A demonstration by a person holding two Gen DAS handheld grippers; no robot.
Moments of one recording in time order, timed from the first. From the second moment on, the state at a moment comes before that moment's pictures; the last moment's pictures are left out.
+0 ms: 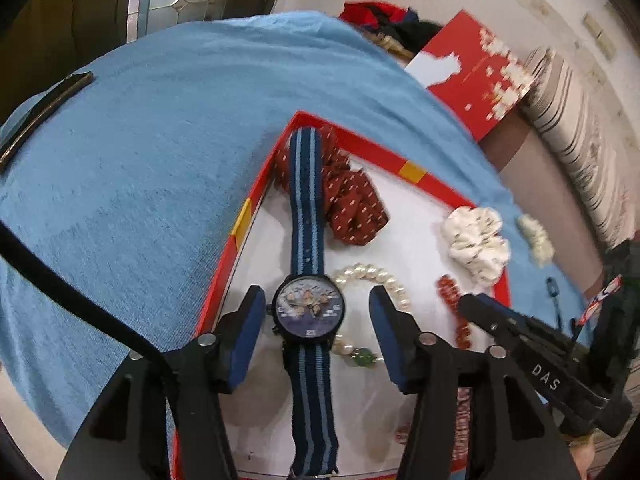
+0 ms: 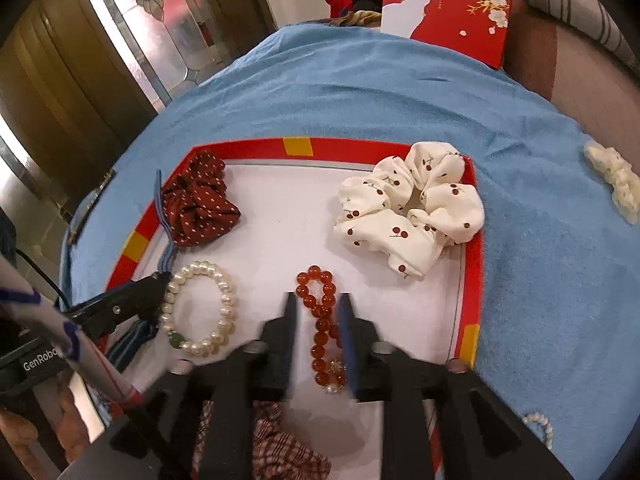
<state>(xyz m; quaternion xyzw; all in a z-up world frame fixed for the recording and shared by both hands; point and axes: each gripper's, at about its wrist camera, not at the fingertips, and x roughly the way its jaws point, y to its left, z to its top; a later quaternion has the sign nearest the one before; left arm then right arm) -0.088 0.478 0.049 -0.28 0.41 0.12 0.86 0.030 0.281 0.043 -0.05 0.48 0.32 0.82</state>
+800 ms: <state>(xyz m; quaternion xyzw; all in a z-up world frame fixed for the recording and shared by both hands) -0.129 0.470 0.081 -0.29 0.32 0.14 0.89 -0.014 0.195 0.028 -0.04 0.50 0.23 0.83</state>
